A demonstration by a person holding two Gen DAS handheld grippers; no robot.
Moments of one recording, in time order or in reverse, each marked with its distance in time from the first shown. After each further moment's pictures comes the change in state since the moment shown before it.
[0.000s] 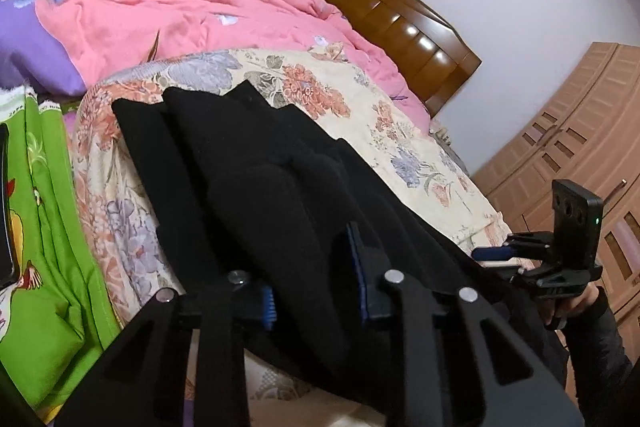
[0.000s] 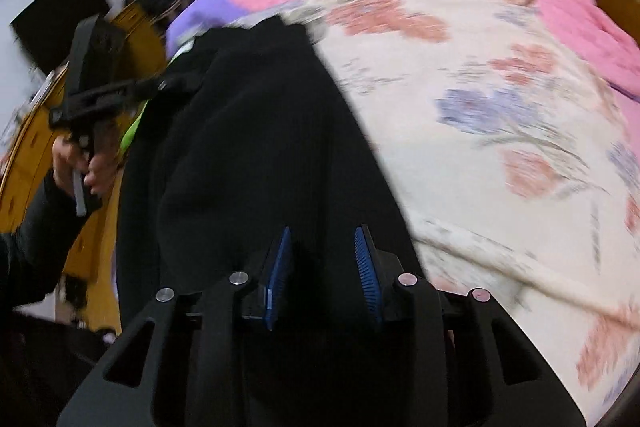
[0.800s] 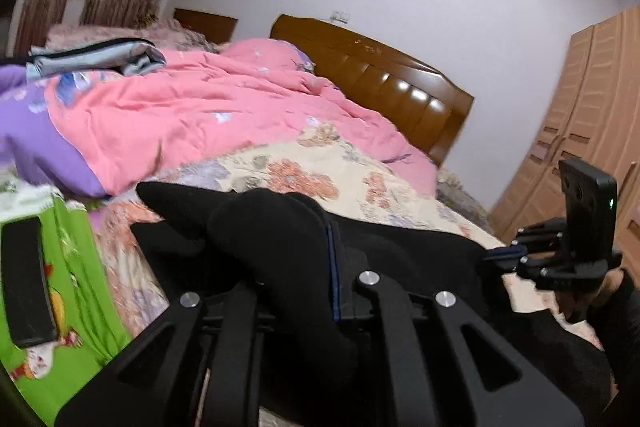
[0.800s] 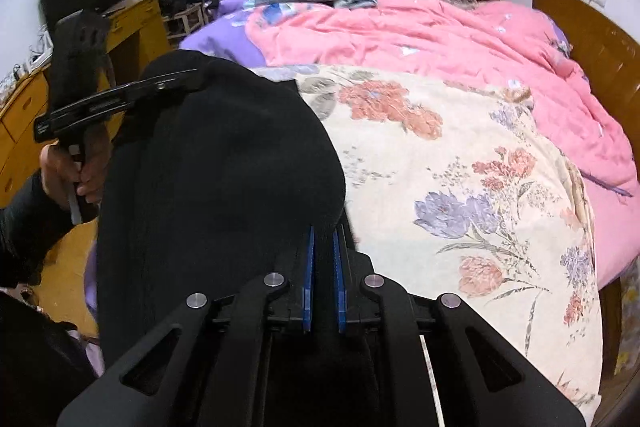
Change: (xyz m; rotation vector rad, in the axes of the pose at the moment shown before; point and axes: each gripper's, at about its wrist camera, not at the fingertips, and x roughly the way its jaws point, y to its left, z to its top) left arm -0.036 -0.049 0.008 0.169 -0.272 0.113; right arm -0.040 0.013 0.035 -0.159 -0.145 -0.128
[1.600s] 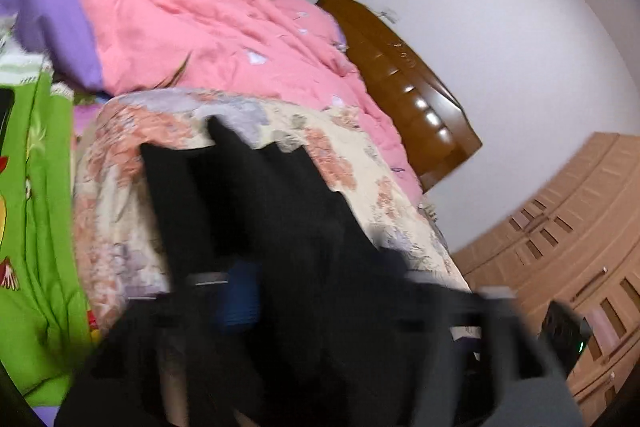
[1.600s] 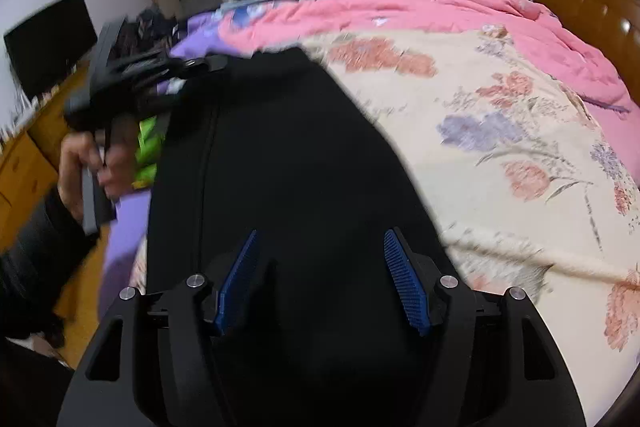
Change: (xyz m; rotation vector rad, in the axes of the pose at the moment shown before) left arm 0.041 0.073 -0.013 -0.404 0.075 -0.121; right arm 0.025 0.036 -0.057 0.208 -0.045 -0.015
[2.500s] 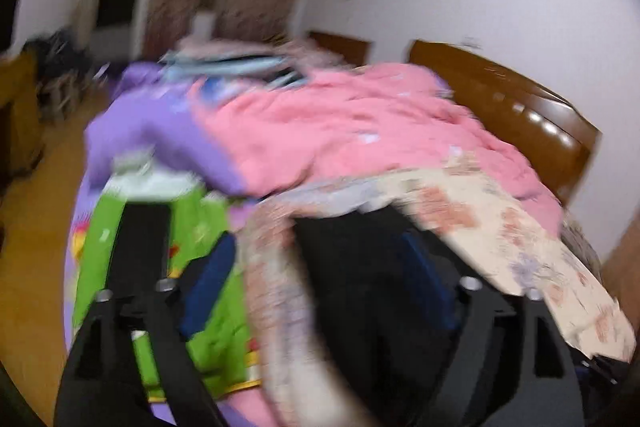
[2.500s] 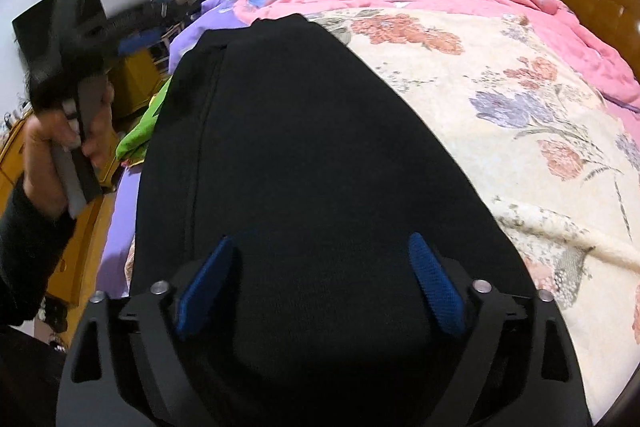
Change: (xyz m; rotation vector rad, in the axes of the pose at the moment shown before) left arm -0.053 -0.069 -0.015 0.297 -0.275 0.548; right arm 0.025 0.009 -0.013 -0.025 0.028 0.045
